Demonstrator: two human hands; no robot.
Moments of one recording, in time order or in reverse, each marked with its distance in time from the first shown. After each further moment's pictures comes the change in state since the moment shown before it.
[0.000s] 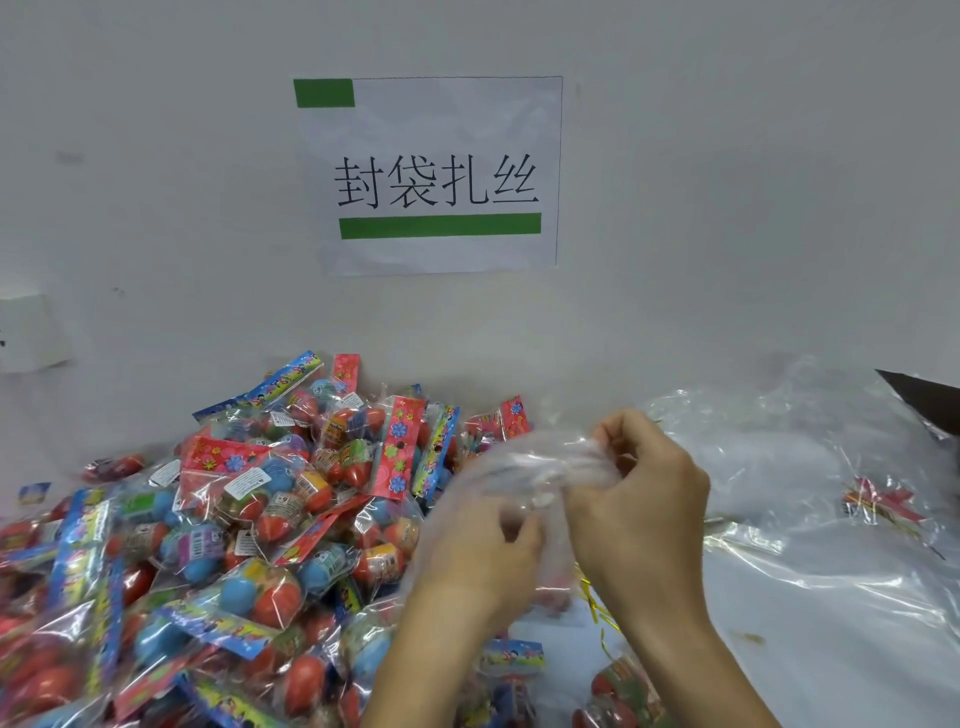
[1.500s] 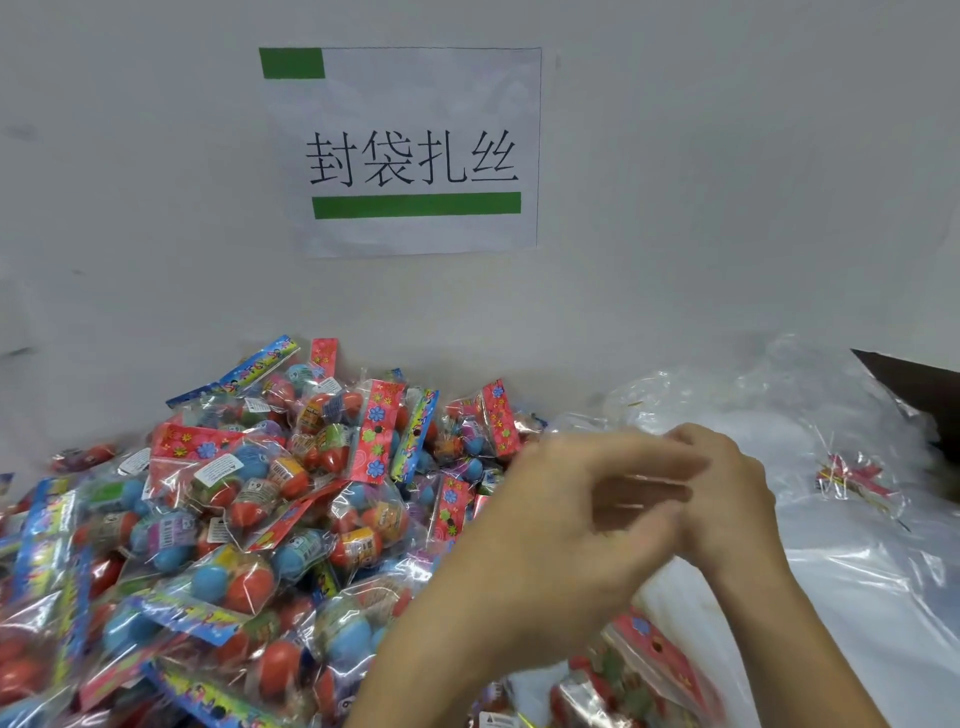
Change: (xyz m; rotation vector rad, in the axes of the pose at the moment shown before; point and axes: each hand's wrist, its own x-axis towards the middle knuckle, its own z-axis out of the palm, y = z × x) left_hand -0.036 0.062 -0.009 -0.409 -0.302 0.474; right_hand 0.032 0.037 -0.053 -0.548 -0.234 0.435
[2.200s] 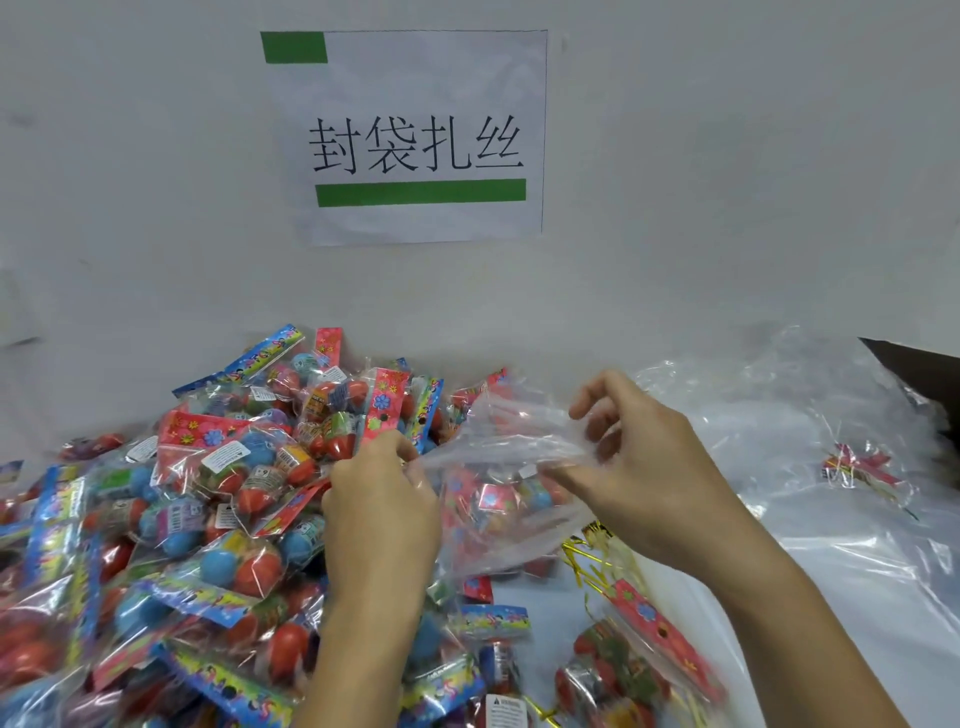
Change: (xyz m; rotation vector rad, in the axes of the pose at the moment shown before) left_hand -0.013 -0.077 -0.047 0.643 0.800 -0.510; right_hand -0.019 -0.027 0.003 0.151 -0.172 -0.515
